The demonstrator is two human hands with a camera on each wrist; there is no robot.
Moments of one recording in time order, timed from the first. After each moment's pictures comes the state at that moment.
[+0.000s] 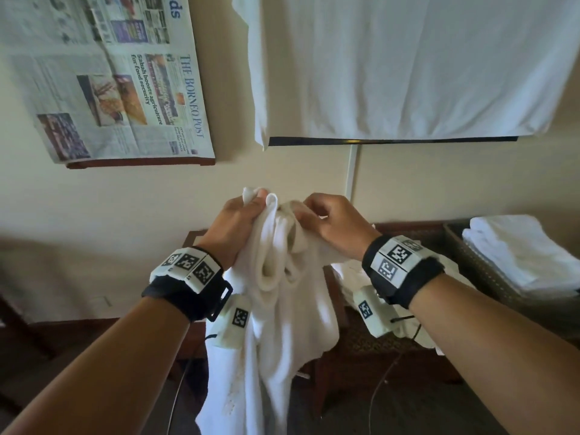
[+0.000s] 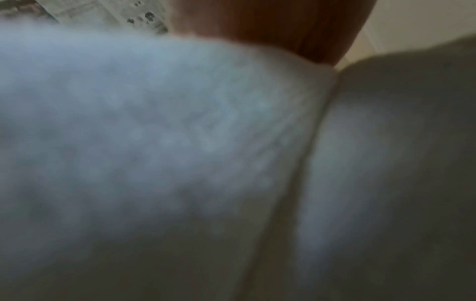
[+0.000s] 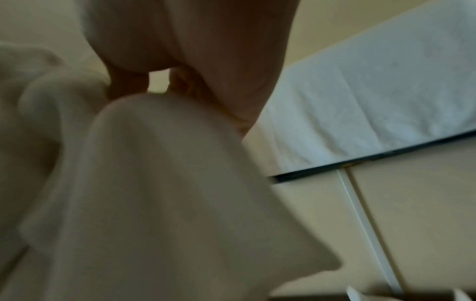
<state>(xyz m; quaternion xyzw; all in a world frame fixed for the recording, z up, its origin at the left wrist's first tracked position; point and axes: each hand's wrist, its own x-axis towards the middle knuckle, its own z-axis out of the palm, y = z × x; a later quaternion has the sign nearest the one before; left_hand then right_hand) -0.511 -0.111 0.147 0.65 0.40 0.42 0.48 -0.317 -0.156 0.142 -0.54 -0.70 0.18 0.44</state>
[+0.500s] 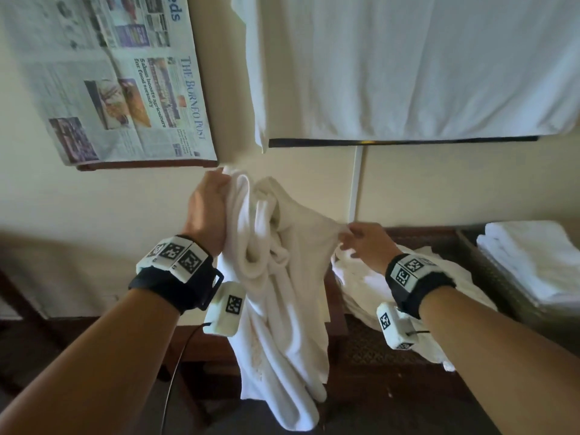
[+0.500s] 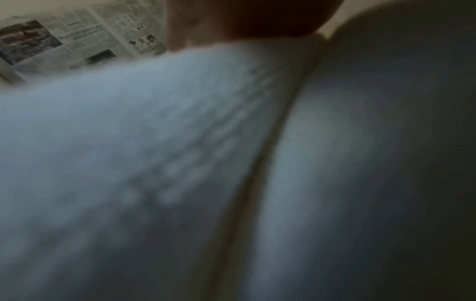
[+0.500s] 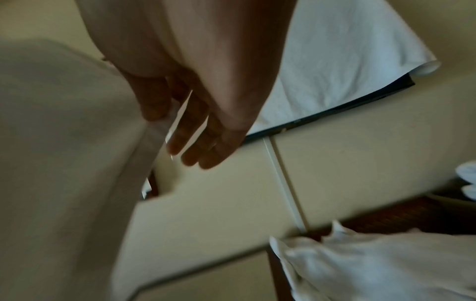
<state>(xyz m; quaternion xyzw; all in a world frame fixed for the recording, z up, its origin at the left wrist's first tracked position) -0.487 -0.103 0.165 0.52 0.37 0.58 0.50 -0.207 -0.120 0.062 -0.66 -0.57 0.25 0.43</state>
